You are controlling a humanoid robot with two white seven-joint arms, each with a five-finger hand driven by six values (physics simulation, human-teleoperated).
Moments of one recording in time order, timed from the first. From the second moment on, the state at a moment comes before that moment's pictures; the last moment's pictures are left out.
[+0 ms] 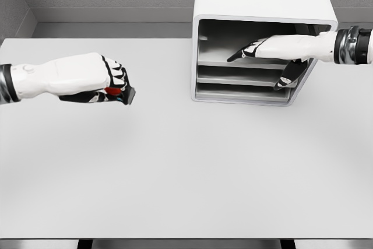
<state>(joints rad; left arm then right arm) -0.64 0.94 -0.60 -1.74 -0.13 -0.61 -0.49 -1.08 -0.85 1.07 -1.38 -0.05 -0.45 0.62</state>
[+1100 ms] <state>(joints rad) -0.80 0.81 -0.69 -1.73 -0.07 -0.58 -0.50 -1.06 -0.89 1.08 -1.50 -0.04 -0.40 0.61</state>
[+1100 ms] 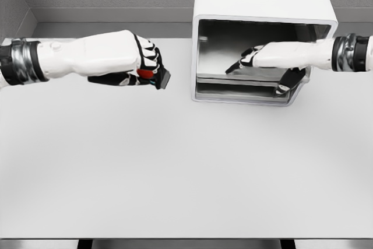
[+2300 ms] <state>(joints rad) -0.89 0.75 -0.70 -1.72 -0.05 -0.55 -0.53 -1.01 -1.06 1.09 -1.67 -0.12 -0.61 0.61</state>
